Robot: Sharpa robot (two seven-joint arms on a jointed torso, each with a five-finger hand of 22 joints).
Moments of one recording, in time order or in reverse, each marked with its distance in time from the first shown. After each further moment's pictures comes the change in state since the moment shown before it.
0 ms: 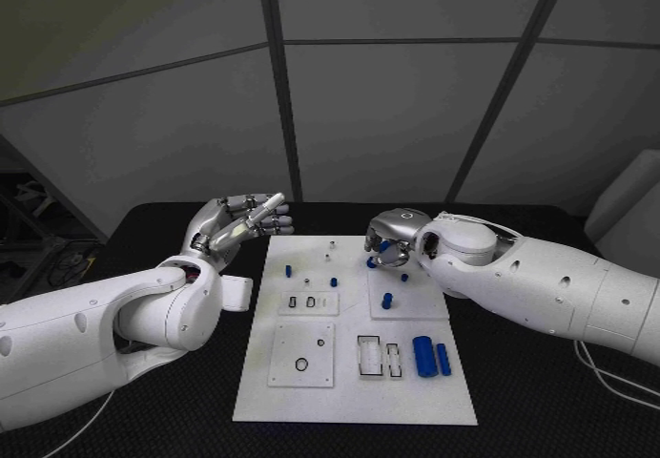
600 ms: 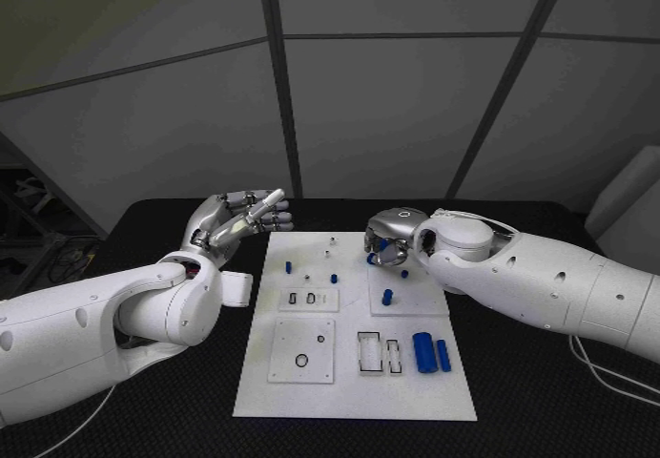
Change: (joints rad) left arm 0.001 0.002 0.000 -0.006 0.001 0.000 -0.003; left_hand 0.000 0.000 0.000 0.000 0.000 0.000 0.000 -0.004 0.000 0.000 0.000 -0.005 0.000 0.000 0.000 0.000 0.002 0.000 0.000 0.000 0.000 0.000; right arm 0.000 0.017 -0.001 -0.019 0.000 0.043 0.011; right_hand 0.000 0.000 0.041 0.005 0.000 0.007 0.000 0.000 0.004 0.028 -0.003 0.004 0.002 0.000 0.000 0.014 0.012 0.000 0.004 -0.004 0.012 0.020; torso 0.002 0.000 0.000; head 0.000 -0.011
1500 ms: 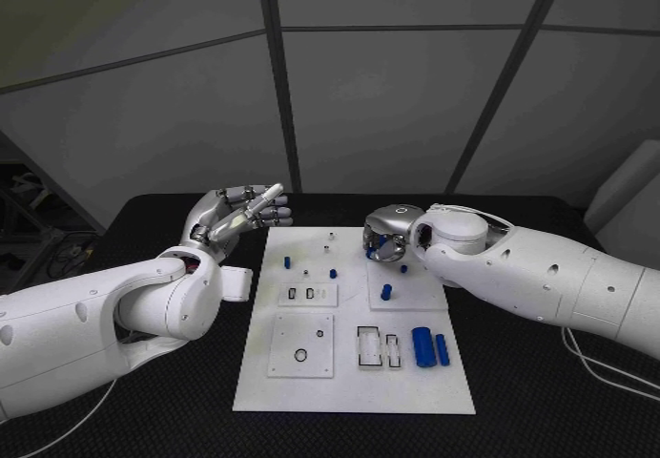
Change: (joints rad) left arm 0.000 0.005 0.000 -0.005 0.003 0.000 -0.004; left_hand 0.000 0.008 0.000 0.000 0.000 0.000 0.000 -0.004 0.000 -0.007 0.000 0.000 0.000 0.000 0.000 -0.004 0.002 0.000 0.000 0.000 0.000 -0.001; right arm 0.000 0.020 0.000 -0.031 0.004 0.029 0.011; right_hand 0.007 0.001 0.082 0.004 -0.014 0.029 0.008 0.000 0.003 0.020 0.002 0.000 0.000 0.000 0.000 0.013 0.003 0.000 0.000 0.000 0.010 0.011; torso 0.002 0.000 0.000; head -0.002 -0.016
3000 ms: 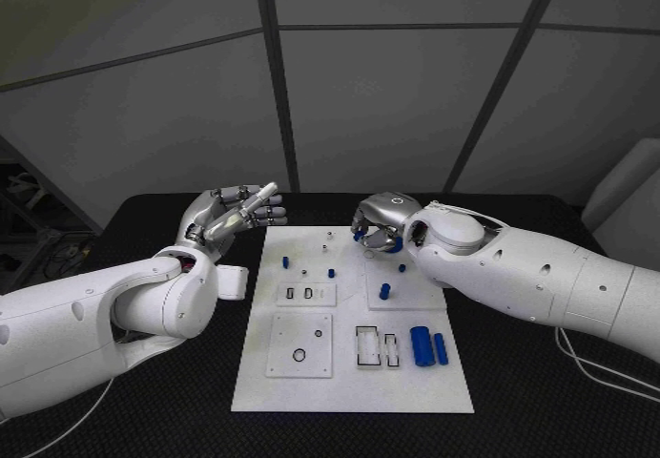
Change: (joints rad) left arm 0.000 0.000 0.000 -0.016 0.011 0.000 -0.003; left_hand 0.004 0.012 0.000 0.000 0.000 -0.004 0.004 0.000 0.000 0.000 0.000 -0.004 0.000 0.004 0.004 0.000 0.002 0.000 0.000 0.000 -0.001 -0.001; right arm -0.001 0.018 -0.002 0.012 0.014 -0.205 -0.028; right_hand 0.011 -0.012 0.048 0.007 -0.008 0.035 -0.005 0.006 0.007 0.025 -0.004 -0.001 -0.001 0.000 0.000 0.012 0.006 -0.009 0.000 0.000 0.017 0.021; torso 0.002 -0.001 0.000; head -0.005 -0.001
